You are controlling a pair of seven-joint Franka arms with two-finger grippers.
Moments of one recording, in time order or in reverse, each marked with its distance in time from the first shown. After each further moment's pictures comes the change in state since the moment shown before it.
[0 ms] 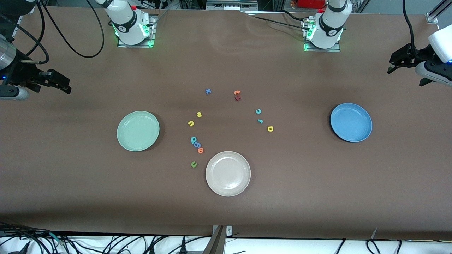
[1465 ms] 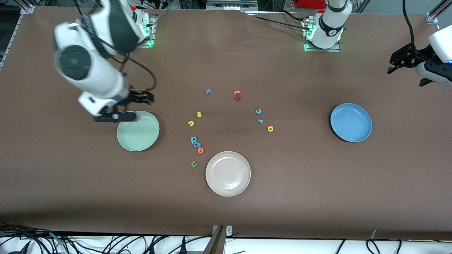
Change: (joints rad) left arm 0.001 0.001 0.000 0.001 0.000 0.000 0.000; right arm 0.382 0.262 0.015 -0.020 0.010 0.136 0.393
